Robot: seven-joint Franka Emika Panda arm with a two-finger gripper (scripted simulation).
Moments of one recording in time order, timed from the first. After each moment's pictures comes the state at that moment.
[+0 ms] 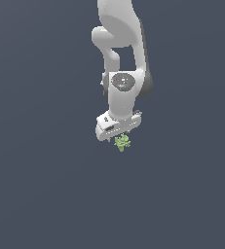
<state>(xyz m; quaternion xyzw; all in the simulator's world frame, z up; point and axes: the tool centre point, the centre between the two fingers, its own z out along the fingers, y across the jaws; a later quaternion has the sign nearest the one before) -0.022 0.030 0.115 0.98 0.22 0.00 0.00</state>
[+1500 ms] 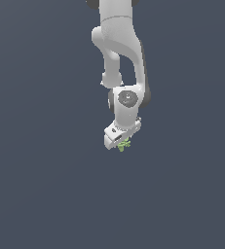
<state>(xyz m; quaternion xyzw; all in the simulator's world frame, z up) -0.035 0.054 0.044 0.95 0.31 0.00 0.00</state>
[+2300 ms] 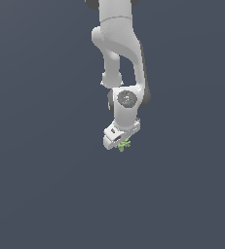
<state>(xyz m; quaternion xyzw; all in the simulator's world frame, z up) -0.032 0.051 0.043 0.95 0.31 0.00 0.00</state>
